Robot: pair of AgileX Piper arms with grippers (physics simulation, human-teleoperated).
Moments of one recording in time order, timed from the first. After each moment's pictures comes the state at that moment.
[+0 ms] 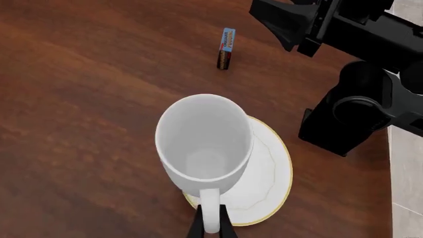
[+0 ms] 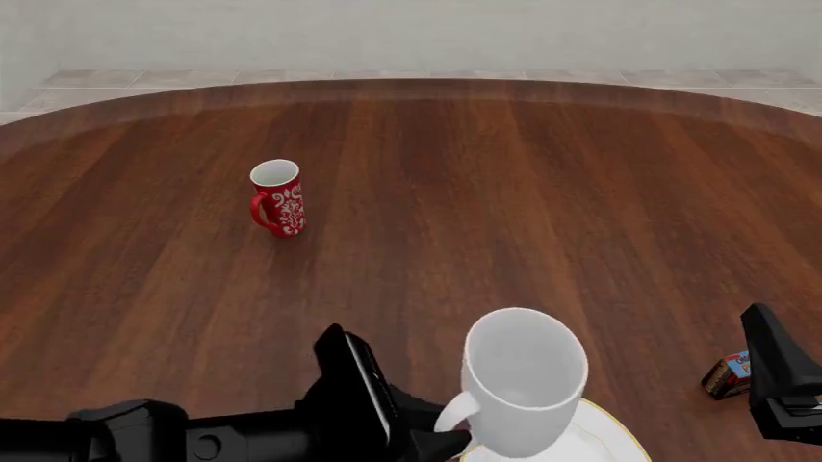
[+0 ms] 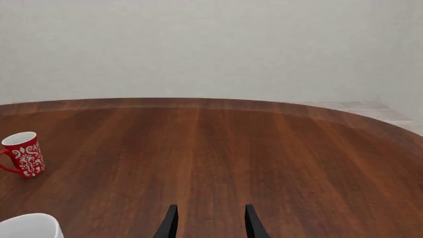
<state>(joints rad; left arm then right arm) -1.18 1.33 -0.47 -0.27 -0.08 0.00 0.01 -0.01 0.00 0.00</state>
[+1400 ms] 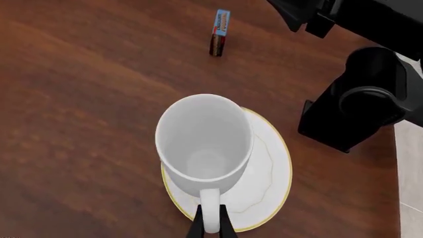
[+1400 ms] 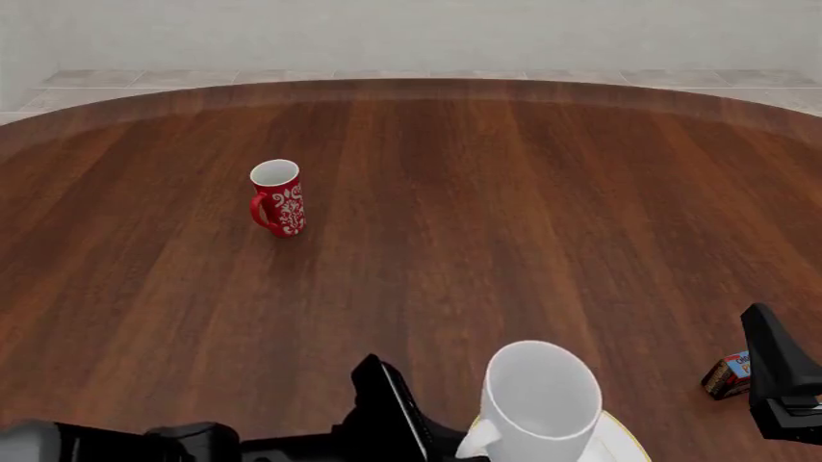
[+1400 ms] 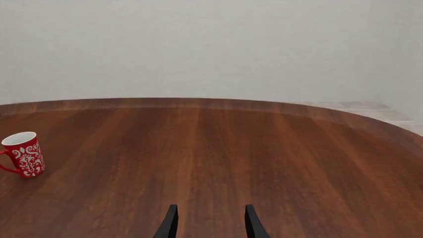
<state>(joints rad) -1.22 1.51 -0.48 -0.41 -0.12 0.00 0.01 -0.01 0.00 0.00</state>
